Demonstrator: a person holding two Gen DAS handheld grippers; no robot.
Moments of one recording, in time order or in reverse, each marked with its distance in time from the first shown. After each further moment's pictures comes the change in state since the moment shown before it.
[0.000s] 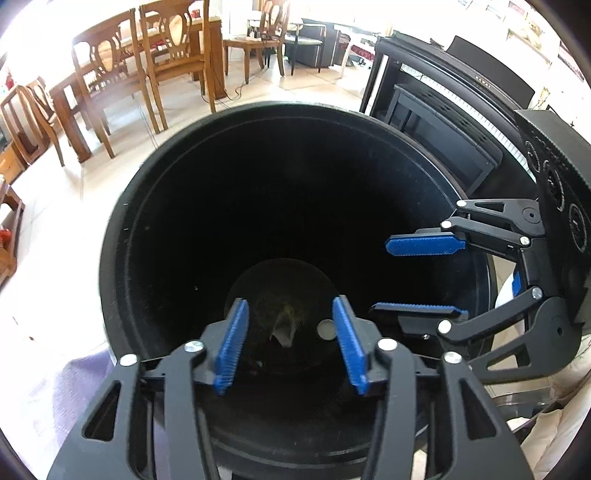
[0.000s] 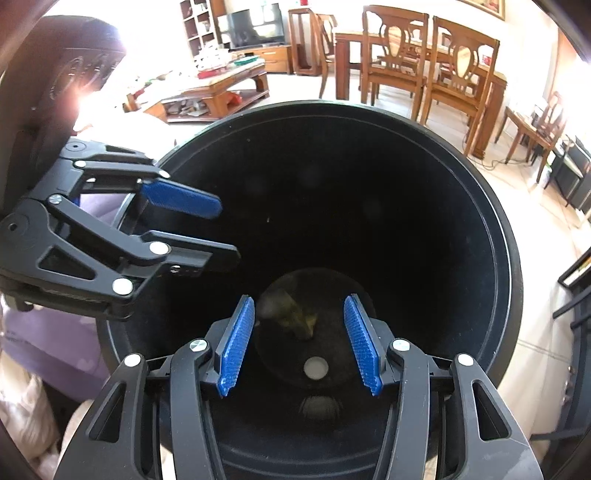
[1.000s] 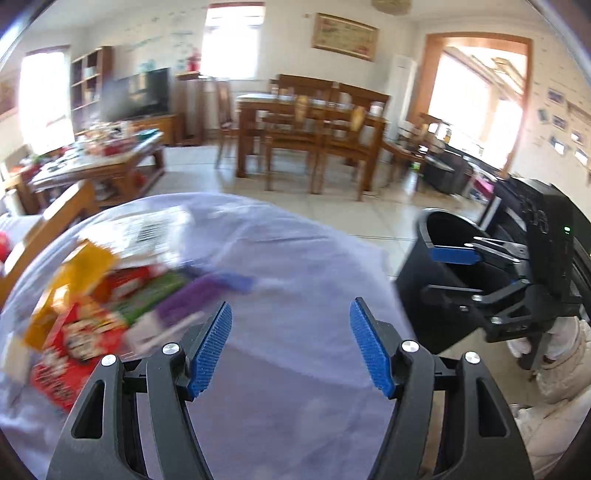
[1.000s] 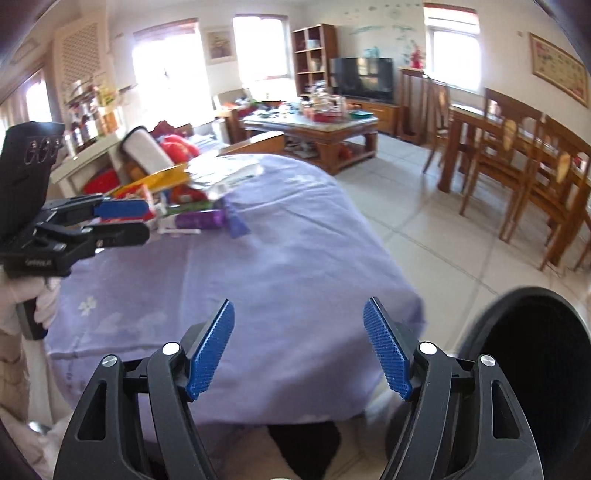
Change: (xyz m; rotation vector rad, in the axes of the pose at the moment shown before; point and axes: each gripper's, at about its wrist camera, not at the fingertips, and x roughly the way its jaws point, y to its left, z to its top) left arm -0.227 0.130 -0.225 -0.482 -0.387 0.371; right arm -0.018 0.245 0.094 -0.304 -0.201 0.267
